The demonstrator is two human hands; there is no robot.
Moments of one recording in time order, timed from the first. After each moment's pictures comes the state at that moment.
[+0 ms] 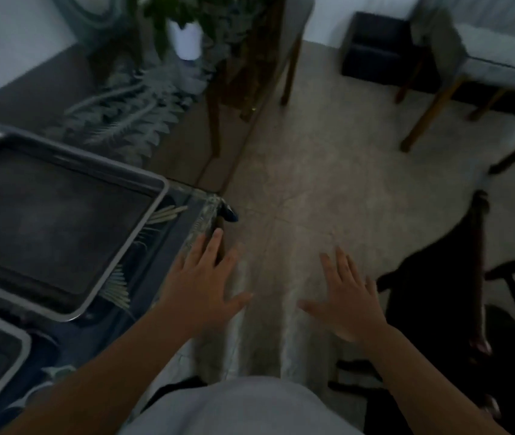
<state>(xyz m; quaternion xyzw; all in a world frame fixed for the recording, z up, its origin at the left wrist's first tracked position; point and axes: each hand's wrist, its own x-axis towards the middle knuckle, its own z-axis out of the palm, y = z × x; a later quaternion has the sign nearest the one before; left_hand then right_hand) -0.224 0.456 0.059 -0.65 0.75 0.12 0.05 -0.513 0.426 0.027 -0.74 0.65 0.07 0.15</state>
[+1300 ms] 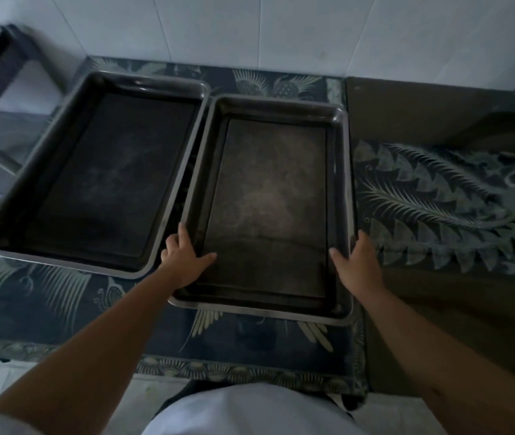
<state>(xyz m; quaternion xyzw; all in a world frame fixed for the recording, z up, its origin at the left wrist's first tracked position) 0.035 0.443 -0.050 -0.92 -0.15 0.28 -0.24 -0.006 0.085 -0.039 -0.90 0.25 0.10 0.34</state>
